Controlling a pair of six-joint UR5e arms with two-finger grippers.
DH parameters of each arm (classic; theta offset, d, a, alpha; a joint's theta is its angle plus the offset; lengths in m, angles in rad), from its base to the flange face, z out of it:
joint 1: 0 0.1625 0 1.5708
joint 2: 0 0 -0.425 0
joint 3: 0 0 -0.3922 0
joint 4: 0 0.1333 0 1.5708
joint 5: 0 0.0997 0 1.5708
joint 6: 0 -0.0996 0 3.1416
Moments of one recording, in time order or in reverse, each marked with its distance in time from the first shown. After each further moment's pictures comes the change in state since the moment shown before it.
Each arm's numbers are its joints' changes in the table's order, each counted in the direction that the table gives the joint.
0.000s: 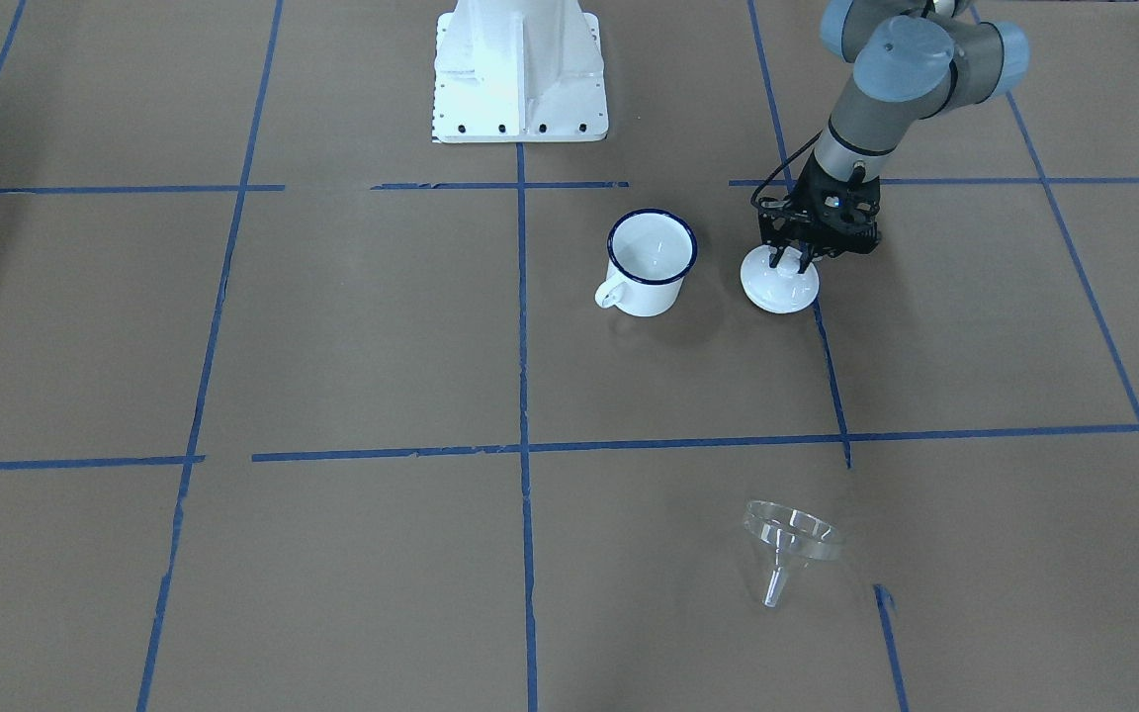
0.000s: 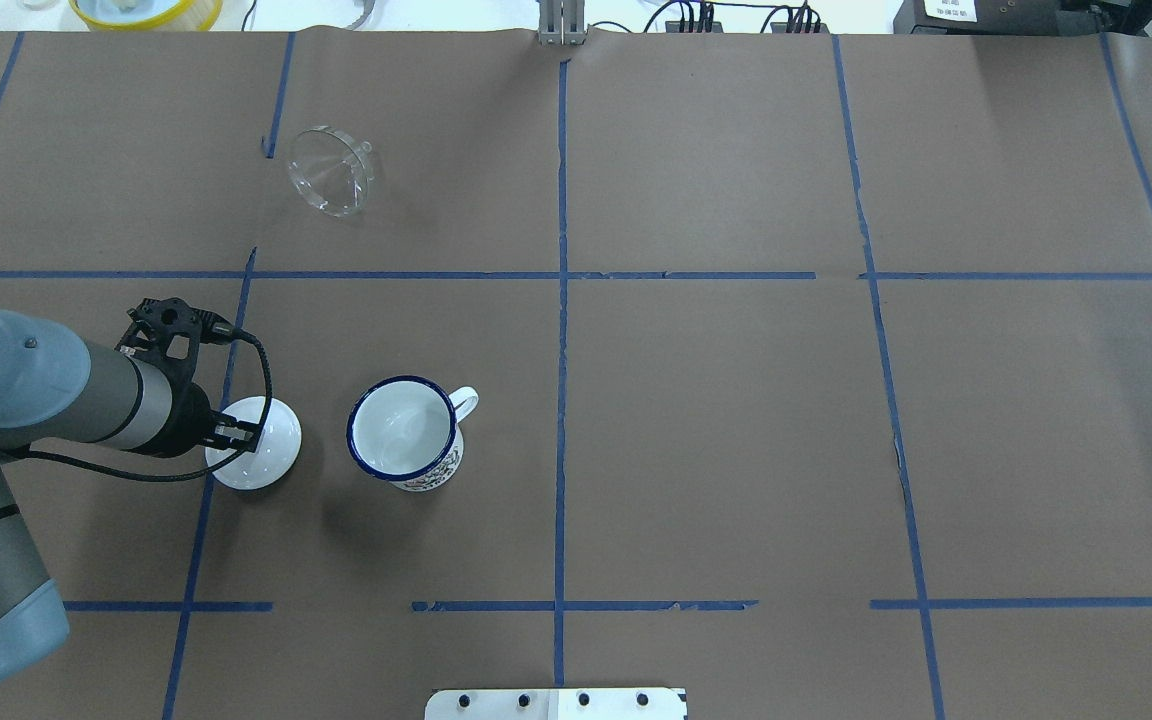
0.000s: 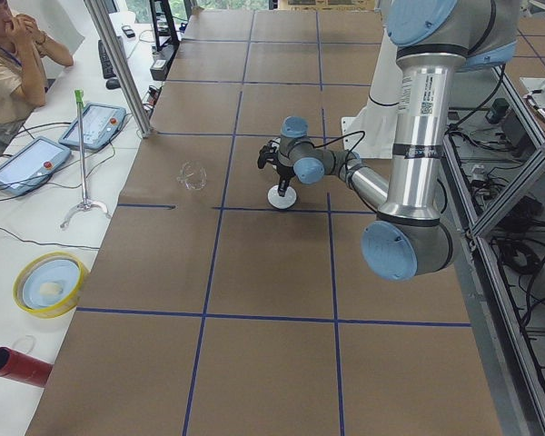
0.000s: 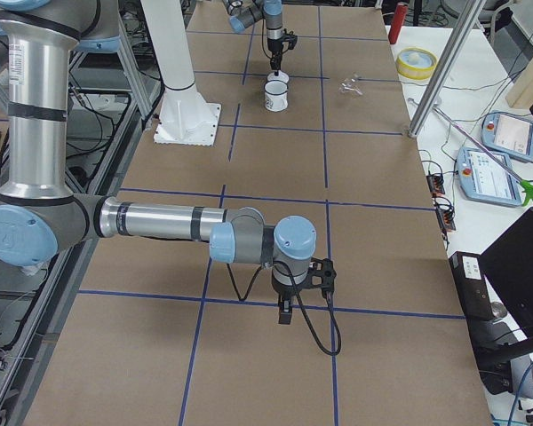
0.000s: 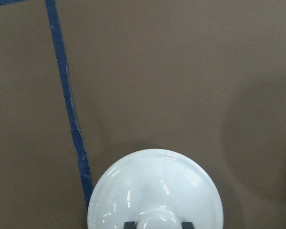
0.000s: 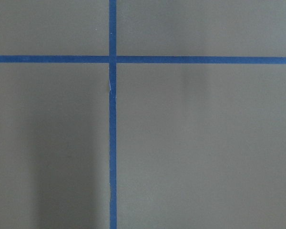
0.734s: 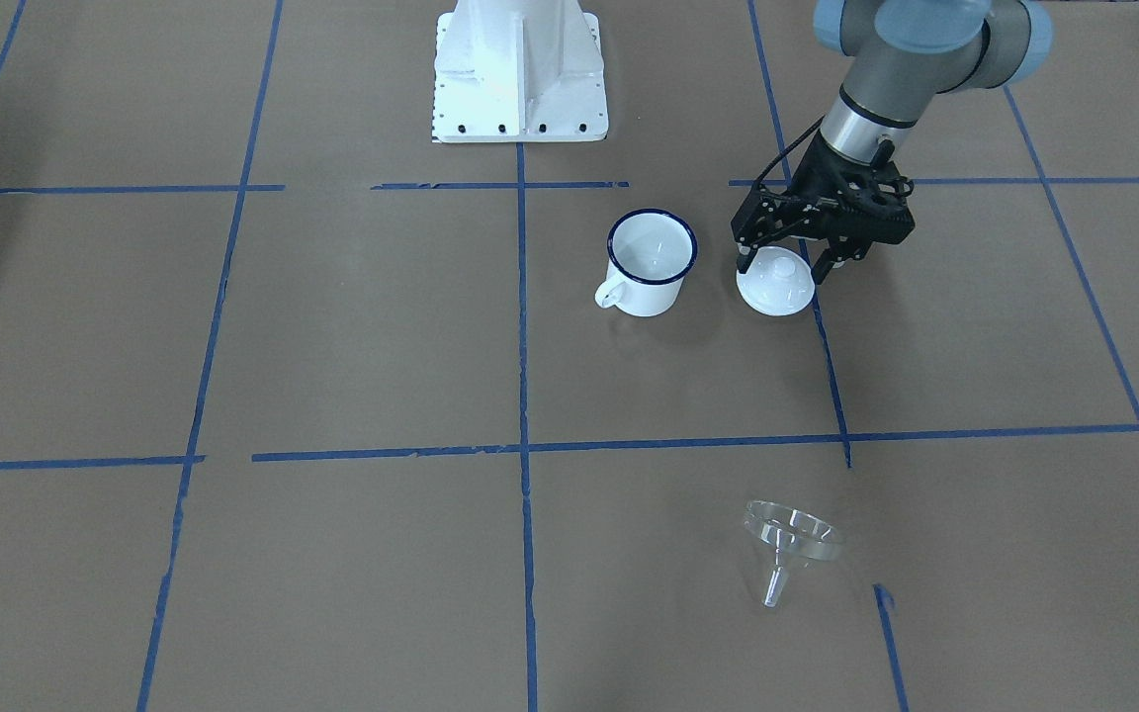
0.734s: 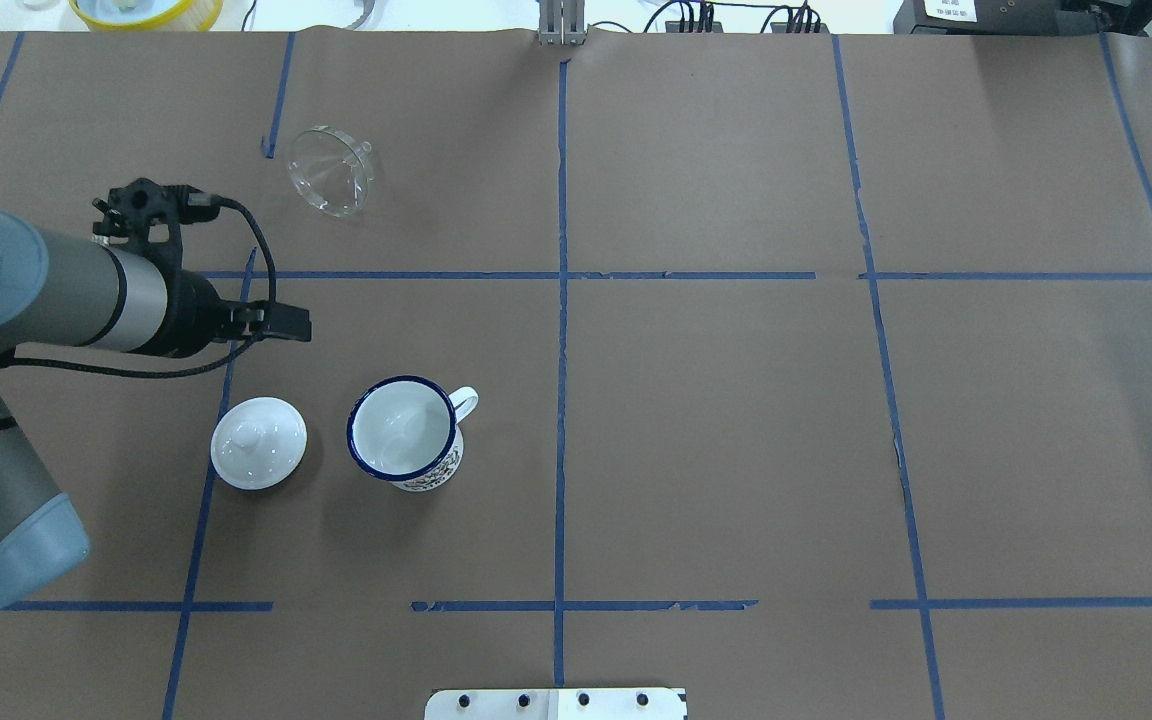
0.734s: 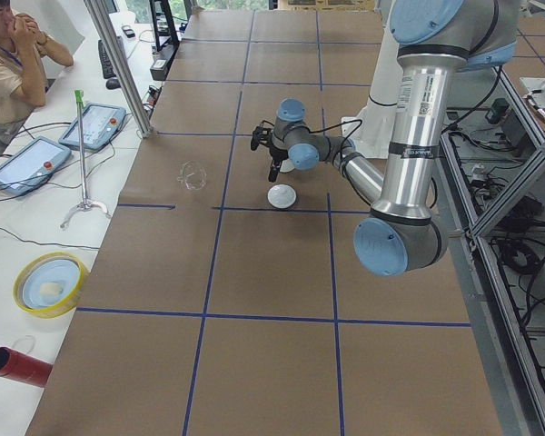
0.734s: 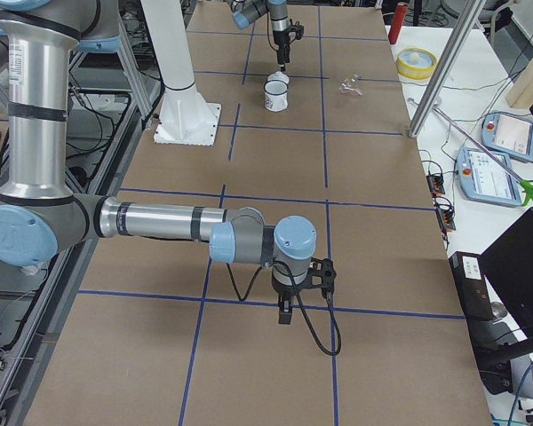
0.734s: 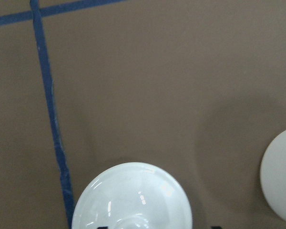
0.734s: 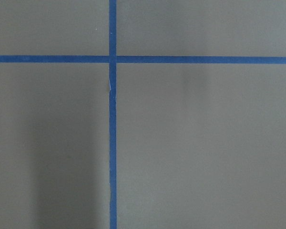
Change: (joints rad) left arm -0.142 -0.134 -0.046 -0.022 0.030 0.271; right arm 0.000 0.000 0.000 0.000 0.000 0.000
